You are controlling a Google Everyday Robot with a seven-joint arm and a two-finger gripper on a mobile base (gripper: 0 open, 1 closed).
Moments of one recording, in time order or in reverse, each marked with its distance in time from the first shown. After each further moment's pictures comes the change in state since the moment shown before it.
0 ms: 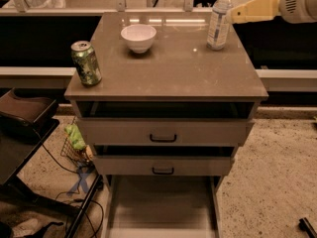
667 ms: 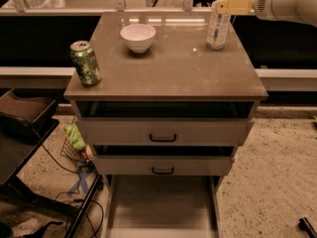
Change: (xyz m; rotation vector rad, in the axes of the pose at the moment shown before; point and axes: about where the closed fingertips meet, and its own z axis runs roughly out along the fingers) arm -0.022 -0.015 0.101 -0.043 -0.144 0.059
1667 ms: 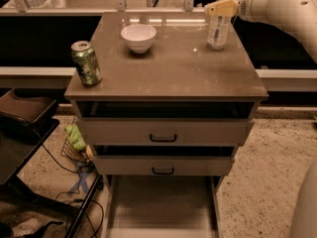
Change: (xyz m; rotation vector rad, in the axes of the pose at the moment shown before) arm 0.009 -0.027 0.107 0.001 -0.055 -0.043
